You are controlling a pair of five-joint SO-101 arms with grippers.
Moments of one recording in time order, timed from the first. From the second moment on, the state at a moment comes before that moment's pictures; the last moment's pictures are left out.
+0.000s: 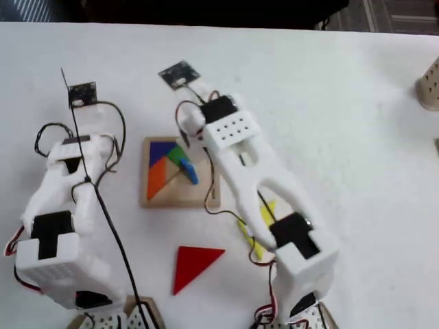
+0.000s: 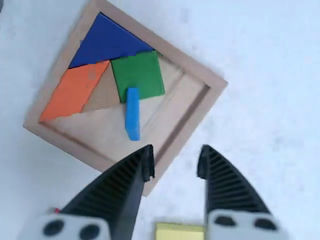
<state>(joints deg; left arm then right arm) -16.3 11.1 30.8 34.4 7.5 -30.7 13.0 -8.9 78.2 8.9</state>
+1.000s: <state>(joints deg) 13.9 -14.3 54.1 38.5 9.6 -9.8 4.4 19.1 49.6 3.6</state>
